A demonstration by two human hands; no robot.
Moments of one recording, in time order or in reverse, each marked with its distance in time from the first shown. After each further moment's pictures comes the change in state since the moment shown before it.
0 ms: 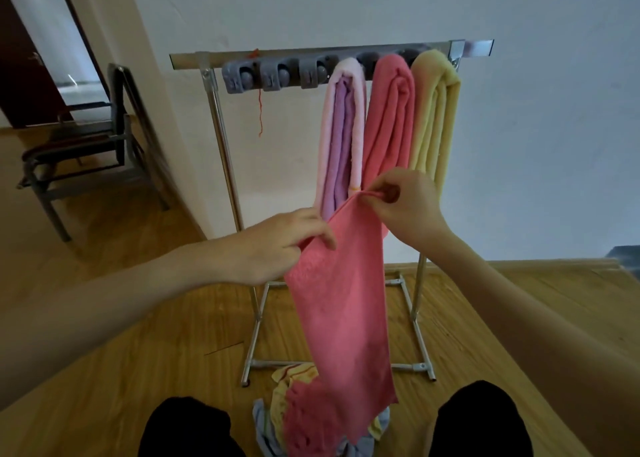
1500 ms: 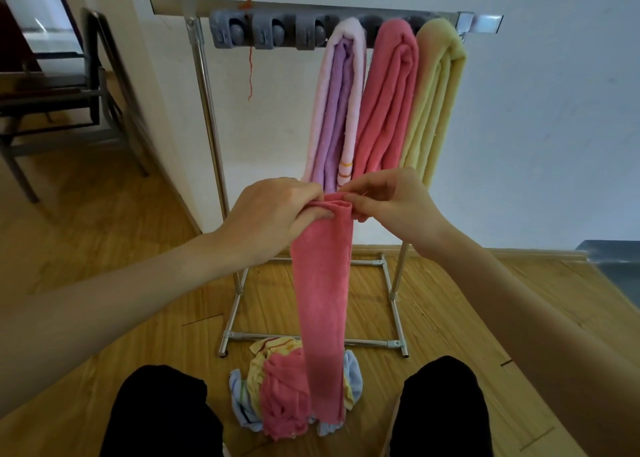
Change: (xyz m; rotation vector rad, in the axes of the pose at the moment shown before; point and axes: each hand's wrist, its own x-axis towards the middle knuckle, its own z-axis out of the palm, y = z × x) left_hand 0.019 -0.010 0.039 0.255 0.533 0.081; right_hand -0.024 -0.016 -0.009 0.361 -0.337 0.122
